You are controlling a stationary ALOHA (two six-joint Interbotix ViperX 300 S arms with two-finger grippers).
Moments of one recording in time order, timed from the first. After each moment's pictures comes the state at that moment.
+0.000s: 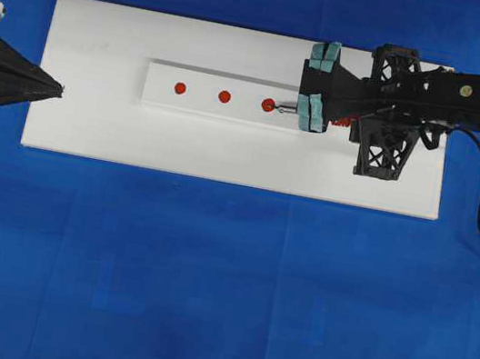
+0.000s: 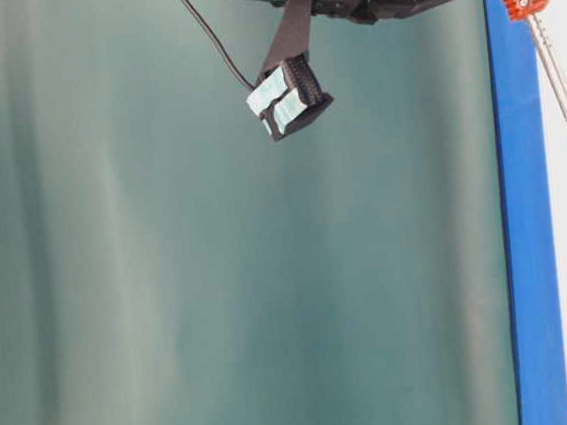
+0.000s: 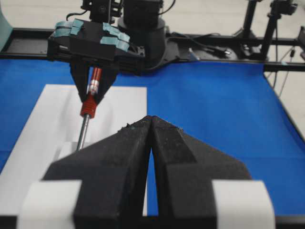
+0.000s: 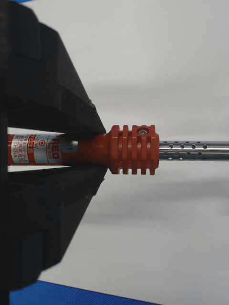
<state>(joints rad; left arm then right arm) -0.04 -0.97 1.21 0.00 -0.30 -0.03 -0.18 -0.08 0.63 -0.19 0.76 0.11</state>
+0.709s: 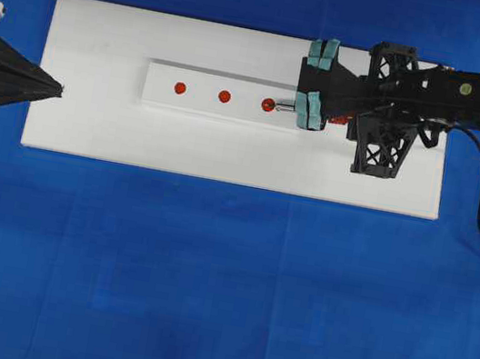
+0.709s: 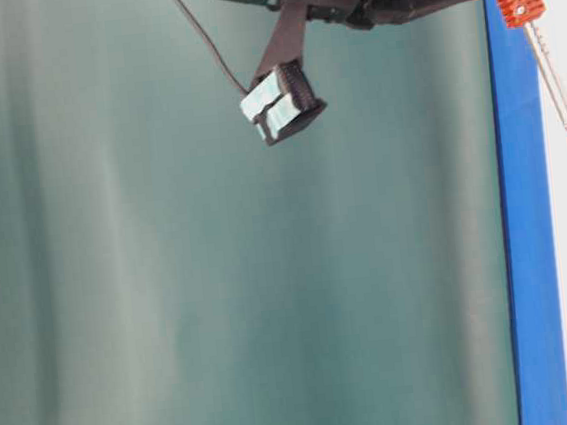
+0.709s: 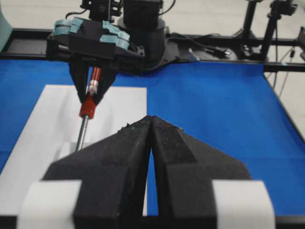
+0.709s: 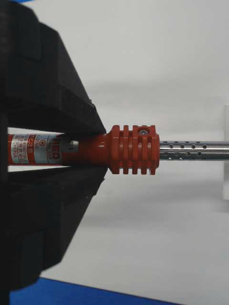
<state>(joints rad) -0.04 -0.97 1.21 0.00 -0.30 -0.03 -0.17 -0.08 0.61 -0.19 0.77 0.10</state>
